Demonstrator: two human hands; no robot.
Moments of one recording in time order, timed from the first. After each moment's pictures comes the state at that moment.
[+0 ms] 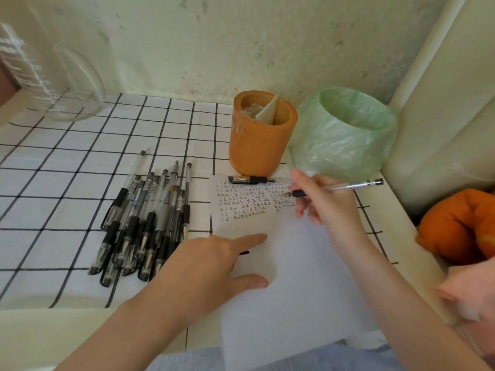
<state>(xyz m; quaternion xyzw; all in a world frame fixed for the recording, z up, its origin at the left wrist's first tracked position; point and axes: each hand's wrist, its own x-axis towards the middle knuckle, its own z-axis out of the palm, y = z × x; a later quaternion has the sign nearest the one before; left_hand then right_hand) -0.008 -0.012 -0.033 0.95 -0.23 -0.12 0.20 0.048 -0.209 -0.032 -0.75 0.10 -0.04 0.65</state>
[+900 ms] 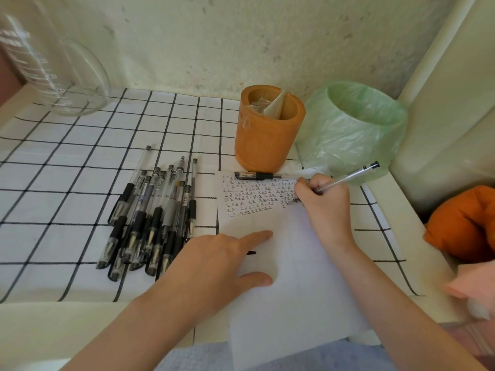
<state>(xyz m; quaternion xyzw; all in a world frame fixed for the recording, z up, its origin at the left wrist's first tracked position) -0.010 -0.013 -0.044 0.95 -0.25 -0.08 0.18 0.059 -0.201 -0.068 -0.82 0.07 -0.20 0.54</state>
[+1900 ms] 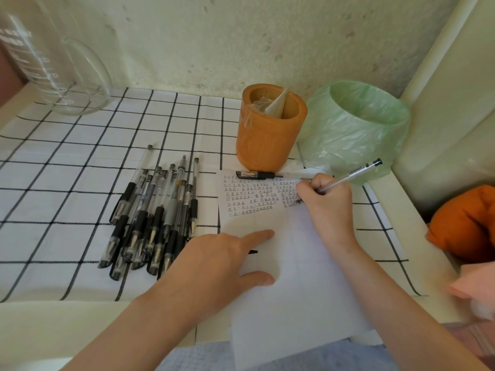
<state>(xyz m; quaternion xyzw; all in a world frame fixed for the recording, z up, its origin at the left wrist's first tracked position) -0.009 -0.013 -0.044 0.95 -0.25 -0.07 0.18 0.057 -0.202 -0.067 -0.81 0.07 -0.18 0.55</state>
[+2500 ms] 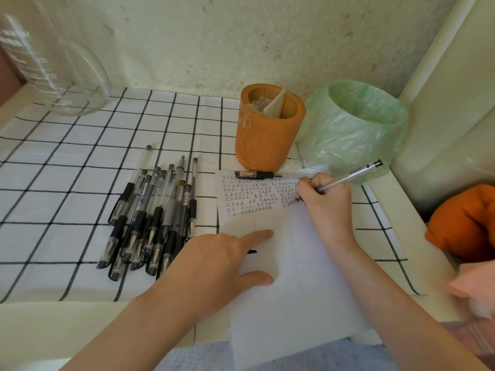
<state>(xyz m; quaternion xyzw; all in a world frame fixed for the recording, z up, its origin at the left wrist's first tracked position) -0.010 -0.013 -0.040 0.95 -0.26 -0.08 0.18 0.058 -0.201 -0.067 -0.82 0.07 -0.20 0.54</state>
